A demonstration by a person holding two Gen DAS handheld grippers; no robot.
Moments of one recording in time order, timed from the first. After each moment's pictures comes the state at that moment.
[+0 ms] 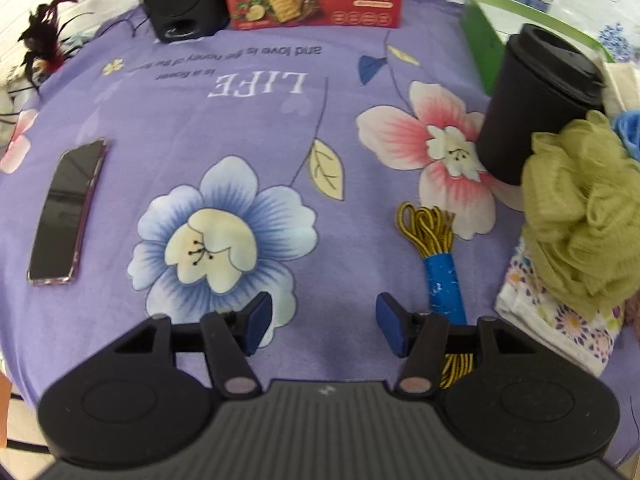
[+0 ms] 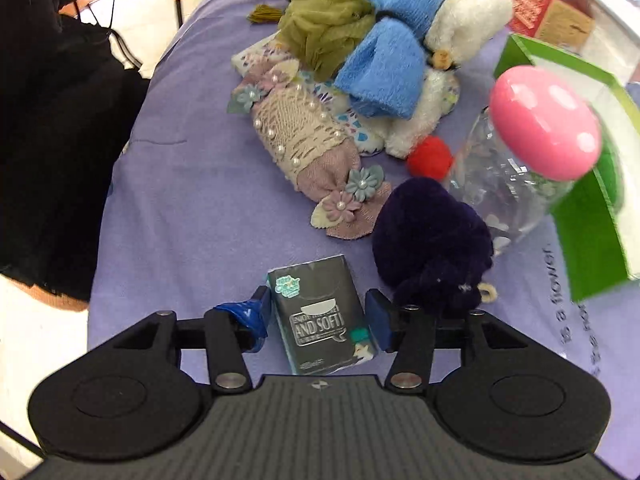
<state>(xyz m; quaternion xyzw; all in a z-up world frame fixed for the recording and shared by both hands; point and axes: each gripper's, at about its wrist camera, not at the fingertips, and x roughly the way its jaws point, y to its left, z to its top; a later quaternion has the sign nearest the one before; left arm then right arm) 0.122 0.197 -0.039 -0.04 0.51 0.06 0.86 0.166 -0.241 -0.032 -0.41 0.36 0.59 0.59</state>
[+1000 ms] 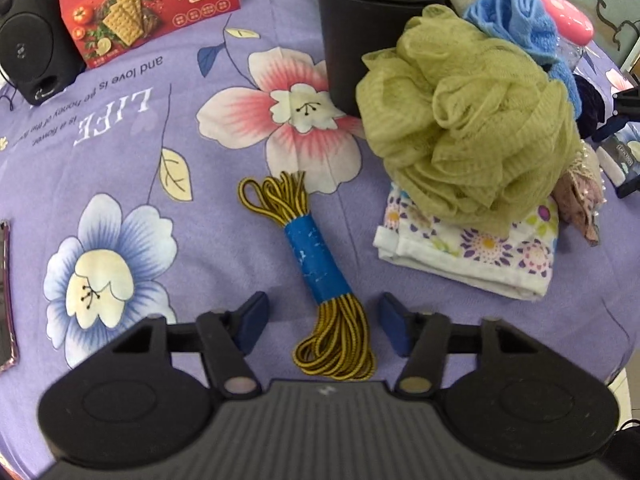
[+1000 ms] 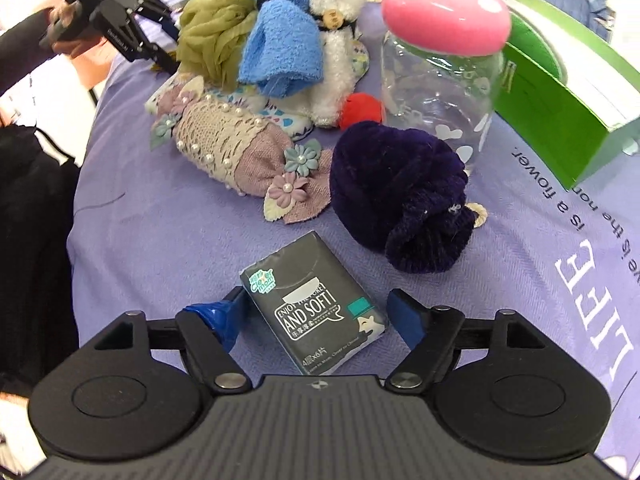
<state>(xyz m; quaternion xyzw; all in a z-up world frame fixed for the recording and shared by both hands) 0.116 0.138 -0.051 0.06 0.53 -0.11 0.84 0.166 -0.260 -0.058 -0.26 0.42 0.50 0.71</state>
